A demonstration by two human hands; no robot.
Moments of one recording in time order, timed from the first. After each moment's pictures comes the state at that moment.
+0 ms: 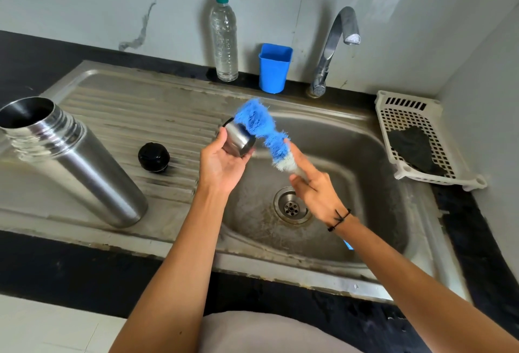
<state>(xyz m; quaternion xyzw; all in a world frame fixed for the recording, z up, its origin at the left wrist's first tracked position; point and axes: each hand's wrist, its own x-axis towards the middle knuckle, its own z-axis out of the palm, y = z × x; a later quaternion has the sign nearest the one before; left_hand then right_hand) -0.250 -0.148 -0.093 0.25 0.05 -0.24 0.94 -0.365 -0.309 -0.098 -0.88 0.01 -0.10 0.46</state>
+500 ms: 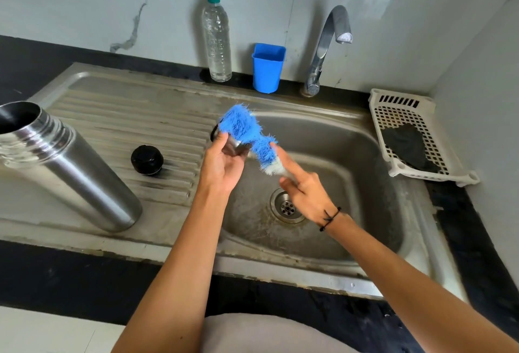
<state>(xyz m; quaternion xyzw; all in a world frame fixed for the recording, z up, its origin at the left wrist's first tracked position) -0.250 -0.158 -0.090 0.25 0.04 -0.21 0.94 -0.362 -0.302 -0.094 -0.90 -0.01 -0.10 0.42</state>
